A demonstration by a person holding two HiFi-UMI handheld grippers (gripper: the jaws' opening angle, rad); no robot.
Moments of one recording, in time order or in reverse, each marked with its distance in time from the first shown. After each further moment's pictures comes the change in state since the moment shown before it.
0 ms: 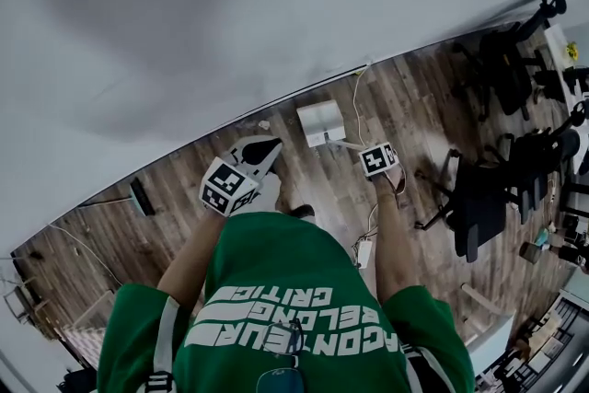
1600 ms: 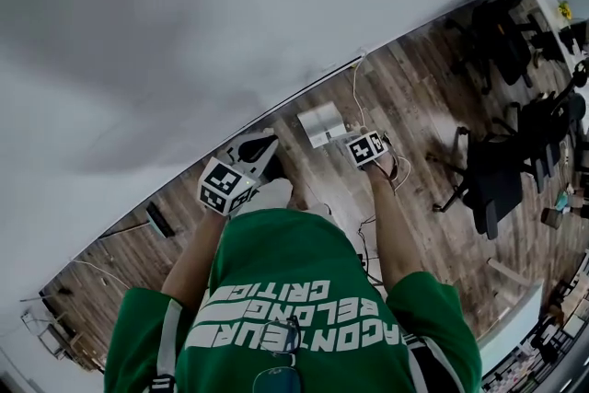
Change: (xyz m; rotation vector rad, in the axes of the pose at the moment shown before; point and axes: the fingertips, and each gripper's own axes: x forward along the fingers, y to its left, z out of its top) left arm 0.017 0.036 0.020 0.067 0.039 -0.071; right arm 0.034 0.015 0.037 0.039 -0.007 -0.023
